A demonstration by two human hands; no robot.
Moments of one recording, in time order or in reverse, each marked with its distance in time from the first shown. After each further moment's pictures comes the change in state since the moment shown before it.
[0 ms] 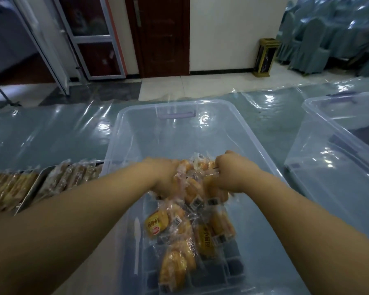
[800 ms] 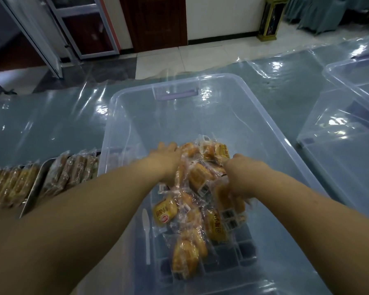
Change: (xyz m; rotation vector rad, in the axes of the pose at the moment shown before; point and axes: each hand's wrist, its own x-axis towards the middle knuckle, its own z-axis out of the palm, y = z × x) left_hand 0.038 -0.007 0.031 0.093 0.049 0.005; right_hand -0.002 -0.003 0.022 -0.111 -0.273 0.025
